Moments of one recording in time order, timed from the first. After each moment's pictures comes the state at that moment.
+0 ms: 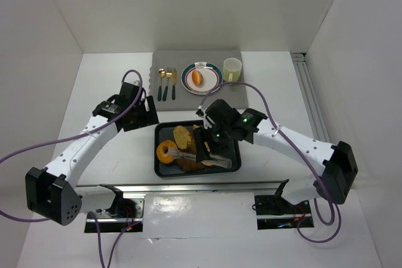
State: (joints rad) left arm -0.35 1.24 1.07 -0.80 -0.12 -0.58; right arm 0.88 1.35 1.15 -0.81 -0.33 0.51
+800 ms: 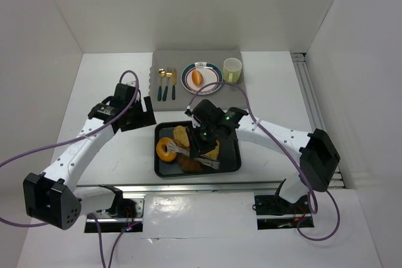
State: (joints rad) left arm -0.29 1.20 1.04 -0.78 -0.07 -0.52; right arm 0.92 1.54 1.20 -0.69 -0.31 0.52
